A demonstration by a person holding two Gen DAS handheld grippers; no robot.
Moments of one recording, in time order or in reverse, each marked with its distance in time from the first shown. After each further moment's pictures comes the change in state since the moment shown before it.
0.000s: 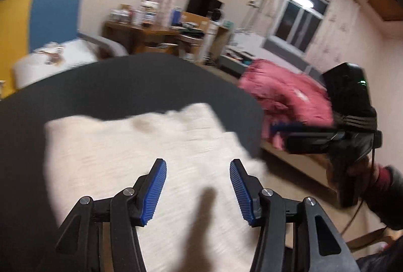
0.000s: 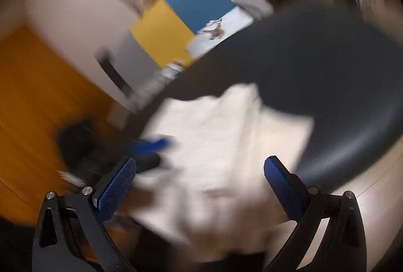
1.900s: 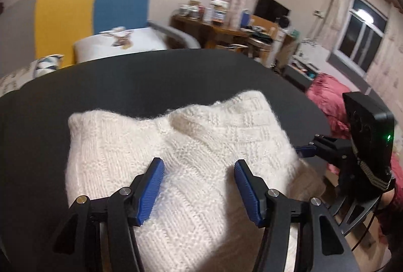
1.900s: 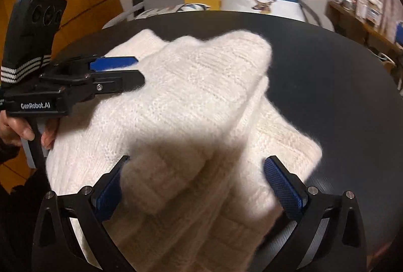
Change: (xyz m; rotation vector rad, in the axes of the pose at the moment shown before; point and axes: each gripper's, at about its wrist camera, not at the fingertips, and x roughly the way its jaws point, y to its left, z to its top) left arm 0.018 0.054 -0.008 -0.177 -0.003 0.355; right arm 0.103 0.041 -0.018 -0.472 0.243 0.008
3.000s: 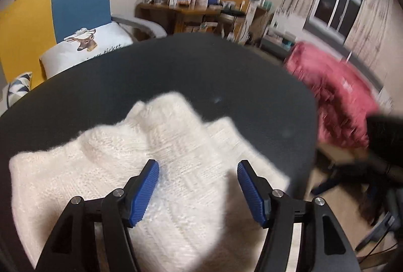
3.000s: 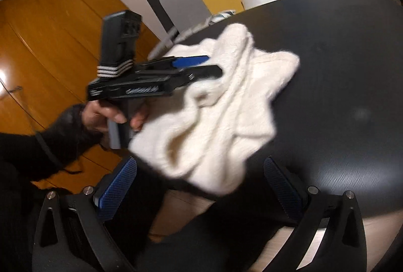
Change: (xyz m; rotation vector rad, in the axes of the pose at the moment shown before) left arm 0.025 -0.025 0.032 0.140 0.096 -0.179; right arm -0.056 -0.016 -0.064 0.269 -0.109 0.429
